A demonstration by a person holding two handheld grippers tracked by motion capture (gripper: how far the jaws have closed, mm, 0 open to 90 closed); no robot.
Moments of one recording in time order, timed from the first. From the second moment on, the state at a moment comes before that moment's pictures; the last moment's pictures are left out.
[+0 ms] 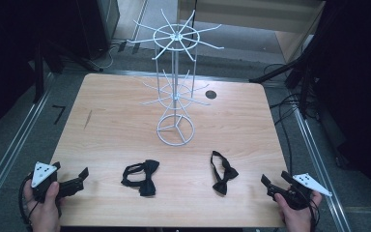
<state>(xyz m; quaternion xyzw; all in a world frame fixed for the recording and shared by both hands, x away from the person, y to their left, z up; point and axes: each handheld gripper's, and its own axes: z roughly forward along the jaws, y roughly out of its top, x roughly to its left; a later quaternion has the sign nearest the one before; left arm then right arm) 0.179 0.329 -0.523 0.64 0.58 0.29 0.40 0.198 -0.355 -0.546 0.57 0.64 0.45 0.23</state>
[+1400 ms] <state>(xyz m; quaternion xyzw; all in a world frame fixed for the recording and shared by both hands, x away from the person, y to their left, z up) 0.178 0.328 -0.523 0.65 0.58 0.29 0.41 0.202 -0.266 -0.491 0.53 0.65 0.49 0.23</state>
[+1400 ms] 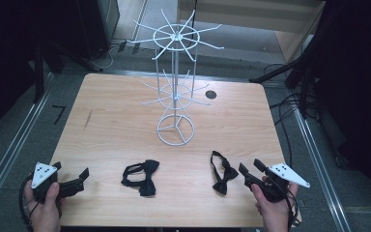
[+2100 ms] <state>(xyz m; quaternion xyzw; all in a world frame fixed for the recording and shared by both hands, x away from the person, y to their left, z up) 0.177 0.328 -0.523 0.65 0.57 0.29 0.41 0.206 -0.183 -0.474 0.47 0.70 0.49 0.21</state>
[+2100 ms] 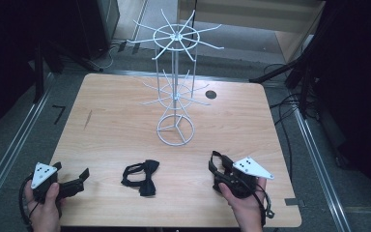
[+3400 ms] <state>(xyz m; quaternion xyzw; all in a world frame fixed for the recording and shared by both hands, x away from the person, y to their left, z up) 0.177 0.328 -0.523 0.64 0.58 0.29 0.41 0.211 -0.067 -0.499 0.43 0.74 0.49 0.15</state>
